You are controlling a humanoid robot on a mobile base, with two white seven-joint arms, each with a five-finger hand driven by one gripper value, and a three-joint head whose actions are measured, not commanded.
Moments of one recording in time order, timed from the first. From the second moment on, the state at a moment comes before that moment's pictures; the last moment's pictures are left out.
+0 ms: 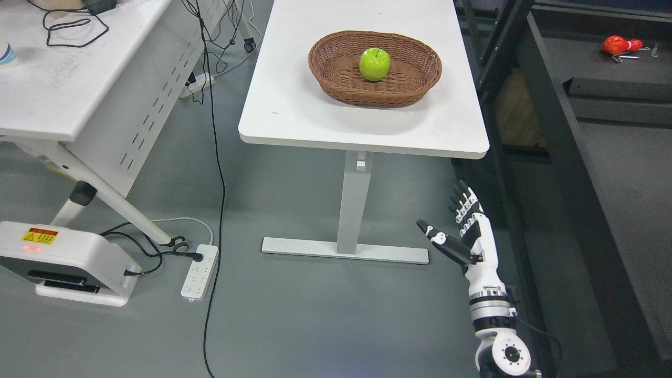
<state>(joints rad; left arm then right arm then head) 0.00 0.00 0.10 -0.04 -0.07 -0.01 -0.18 0.13 0.00 0.04 -1.64 -0.05 -0.11 0.03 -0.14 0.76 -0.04</state>
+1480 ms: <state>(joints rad) 0.00 0.00 0.10 -0.04 -0.07 -0.01 -0.18 0.01 -0.20 -0.06 -1.69 0.59 -0.24 0.02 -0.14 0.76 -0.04</state>
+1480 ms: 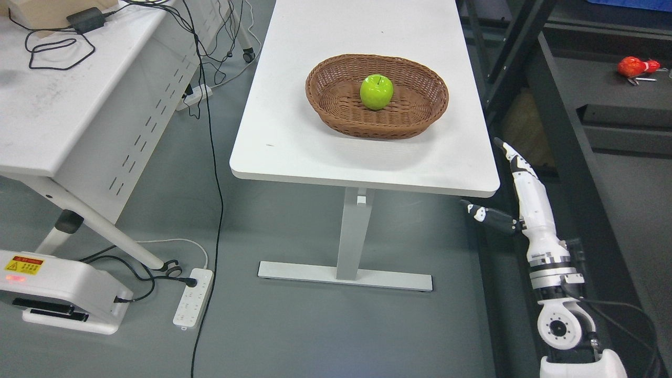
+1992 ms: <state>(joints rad) 0.00 0.00 0.10 -0.04 -0.07 -0.01 -0.18 0.00 -0.24 -0.11 -1.71 0.57 -0.24 0.11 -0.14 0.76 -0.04</state>
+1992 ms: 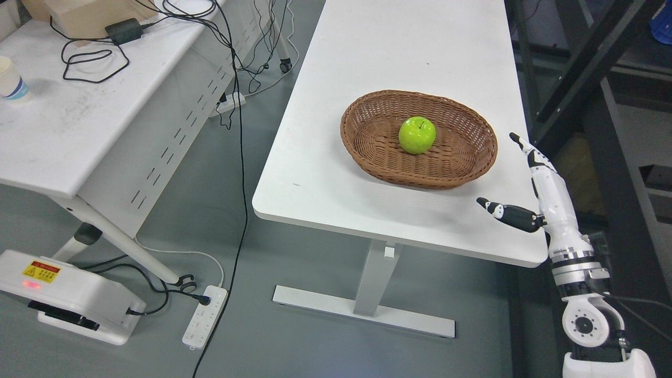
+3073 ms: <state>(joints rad) 0.00 0.00 0.10 -0.04 -0.07 -0.01 -0.18 -0.10 -0.20 0.03 -1.61 0.62 -0.24 0.21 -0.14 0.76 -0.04</state>
